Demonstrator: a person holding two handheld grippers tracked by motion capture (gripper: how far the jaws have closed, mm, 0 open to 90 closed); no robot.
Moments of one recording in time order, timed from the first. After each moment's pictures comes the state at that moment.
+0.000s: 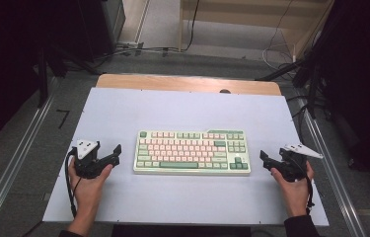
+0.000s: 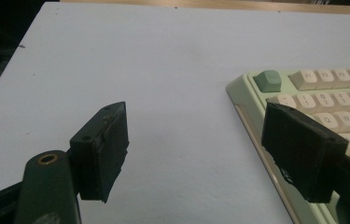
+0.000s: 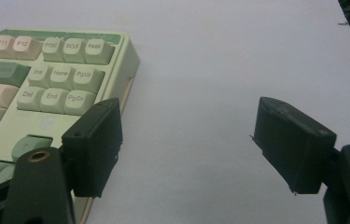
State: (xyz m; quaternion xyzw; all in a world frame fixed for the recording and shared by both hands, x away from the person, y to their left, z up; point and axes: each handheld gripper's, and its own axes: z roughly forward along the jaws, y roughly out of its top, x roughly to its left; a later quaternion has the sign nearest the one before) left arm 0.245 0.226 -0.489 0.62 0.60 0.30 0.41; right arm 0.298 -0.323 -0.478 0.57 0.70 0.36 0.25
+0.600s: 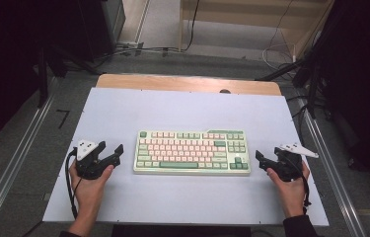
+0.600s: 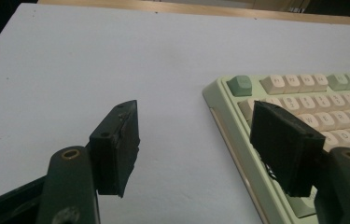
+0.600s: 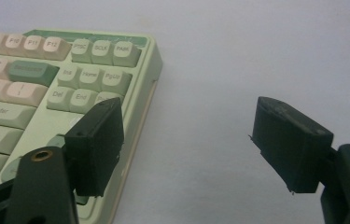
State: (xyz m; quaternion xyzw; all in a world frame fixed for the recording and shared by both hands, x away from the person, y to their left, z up) left arm 0.242 0.222 -0.484 0.62 0.59 0.28 0.44; right arm 0.297 -0.311 -0.476 0.56 0.71 0.36 0.24
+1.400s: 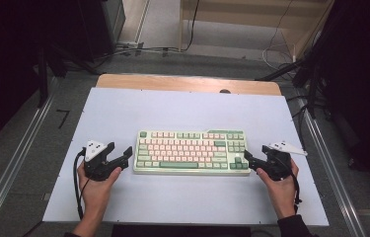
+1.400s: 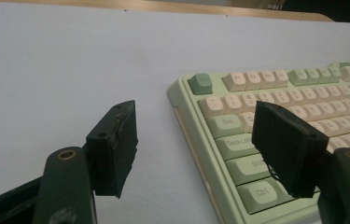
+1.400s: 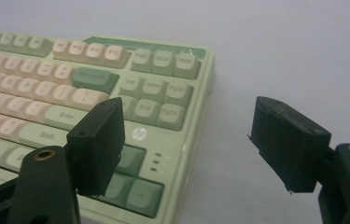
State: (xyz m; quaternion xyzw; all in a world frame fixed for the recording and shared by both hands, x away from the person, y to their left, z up) left arm 0.240 0.200 -0.480 0.64 0.57 0.26 0.45; right arm 0.296 -0.280 -0.470 0.52 0.73 0.39 0.22
